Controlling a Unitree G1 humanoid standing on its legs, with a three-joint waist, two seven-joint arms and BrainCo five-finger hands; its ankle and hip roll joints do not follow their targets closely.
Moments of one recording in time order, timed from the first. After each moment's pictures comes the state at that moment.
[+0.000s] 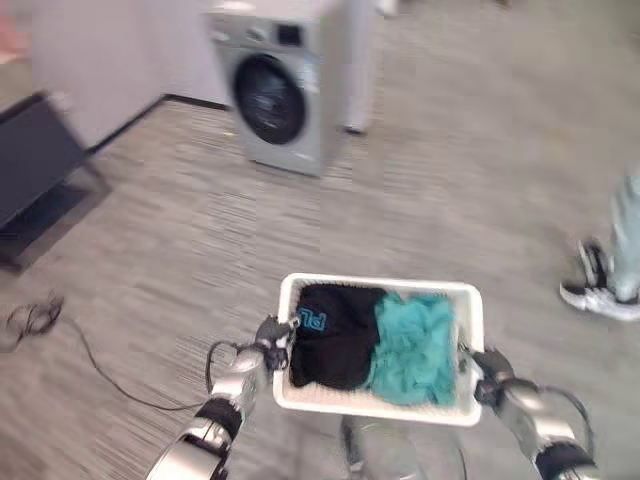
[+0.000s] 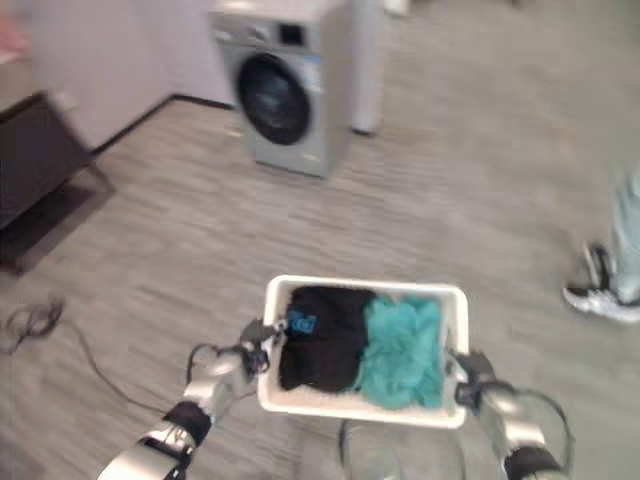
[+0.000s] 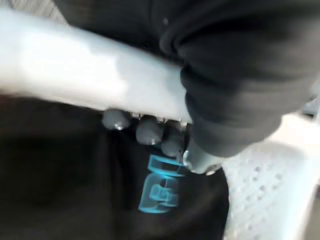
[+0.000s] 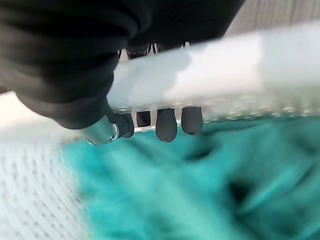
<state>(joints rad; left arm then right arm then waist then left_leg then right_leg) -0.23 0.16 -0.33 0.87 -0.59 0.03 -0.01 -0.14 -0.51 0.19 0.68 0.57 0.07 0.00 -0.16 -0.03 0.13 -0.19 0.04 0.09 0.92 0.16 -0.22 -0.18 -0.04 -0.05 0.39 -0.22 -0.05</state>
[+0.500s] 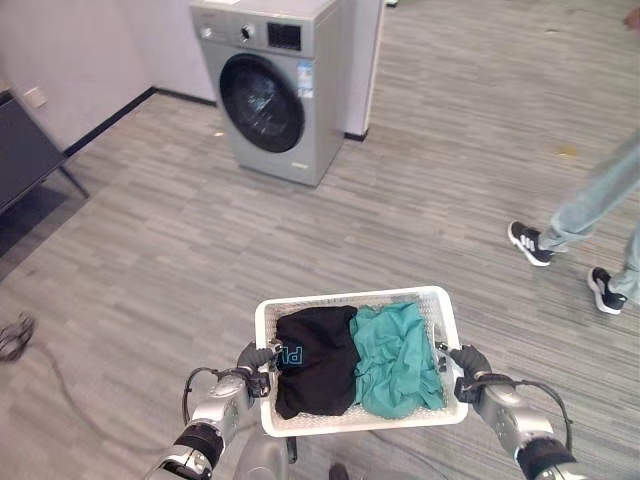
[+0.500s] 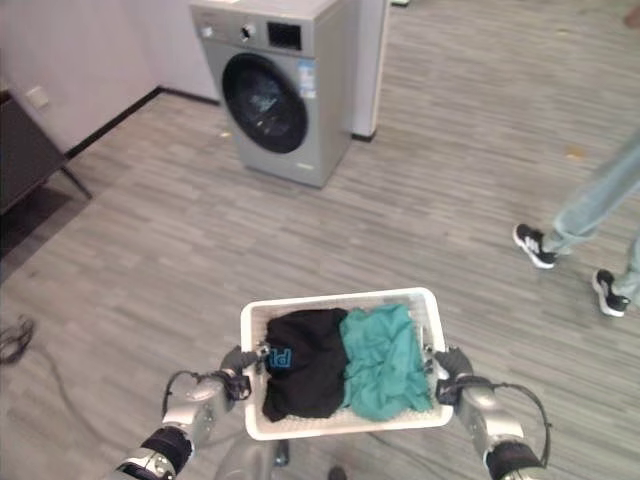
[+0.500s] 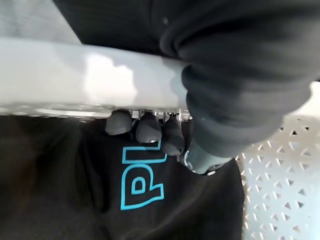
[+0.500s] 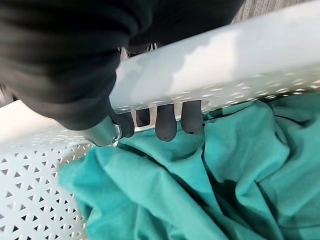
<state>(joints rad) -0.26 0.24 -0.32 0.78 -0.59 0.02 0.02 -0.07 -0.43 0.18 0.63 0.58 0.07 -0.01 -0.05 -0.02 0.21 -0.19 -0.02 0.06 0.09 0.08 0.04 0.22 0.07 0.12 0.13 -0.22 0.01</state>
